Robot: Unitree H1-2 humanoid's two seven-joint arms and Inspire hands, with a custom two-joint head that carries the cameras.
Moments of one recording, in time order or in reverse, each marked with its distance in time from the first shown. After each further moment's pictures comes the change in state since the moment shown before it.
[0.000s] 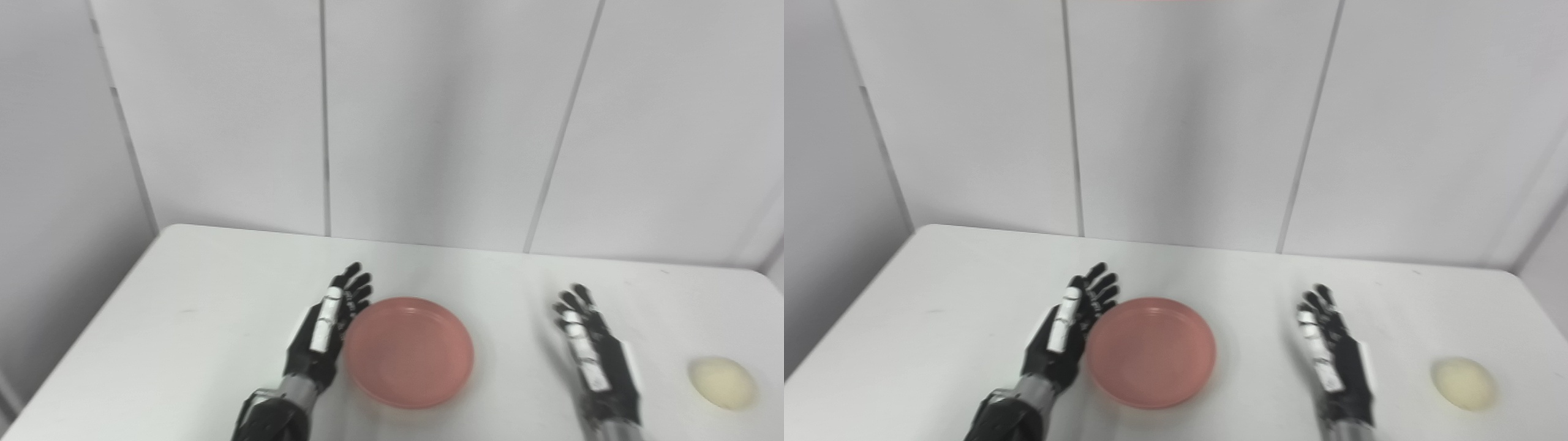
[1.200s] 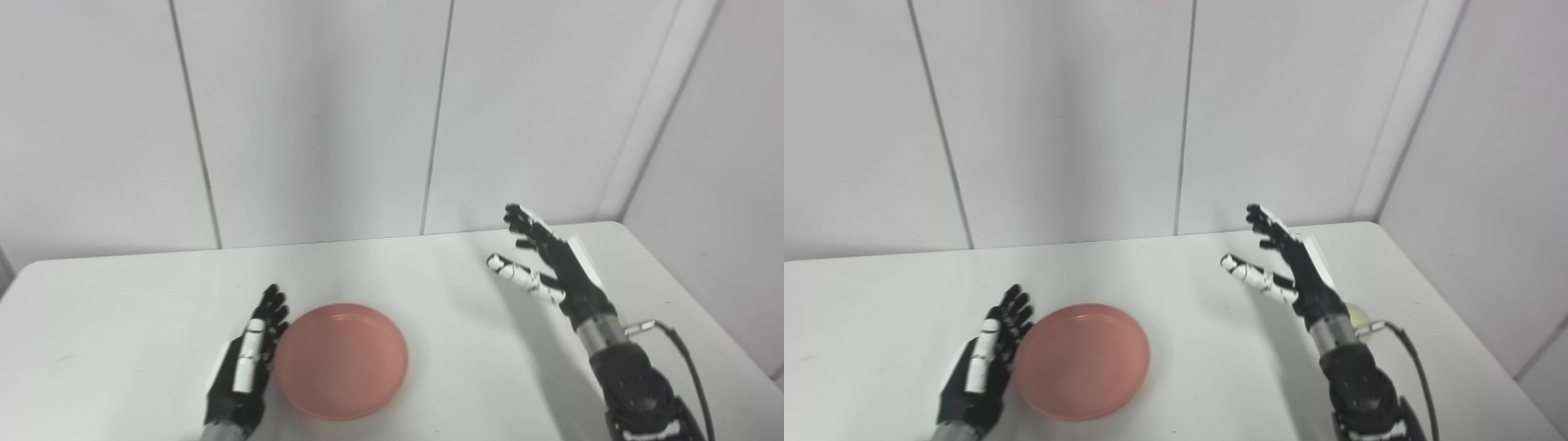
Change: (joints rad) left arm 0.046 -0.027 -0.051 -0.053 0.036 0.020 -0.003; right arm -0.034 -0.409 -0.004 -0.350 -0.380 0.301 0.028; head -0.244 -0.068
